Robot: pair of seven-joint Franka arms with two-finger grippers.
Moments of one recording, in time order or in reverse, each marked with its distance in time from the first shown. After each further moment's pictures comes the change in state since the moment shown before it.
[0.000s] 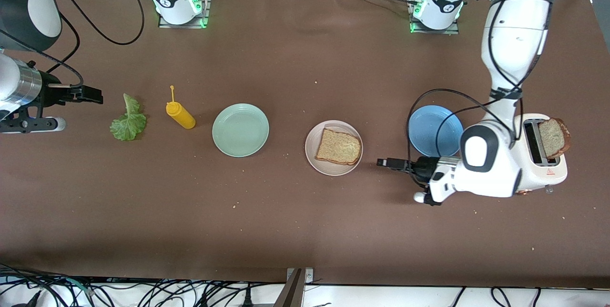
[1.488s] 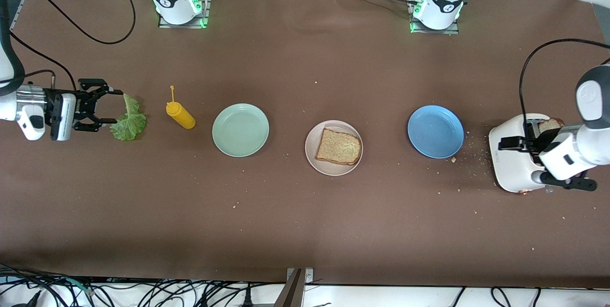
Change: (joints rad) left arm 0.078 -0.345 0.136 0.003 0.813 -0.191 -0.138; right arm -0.187 0.131 -0.090 -0.265 0.646 0.074 -1.394
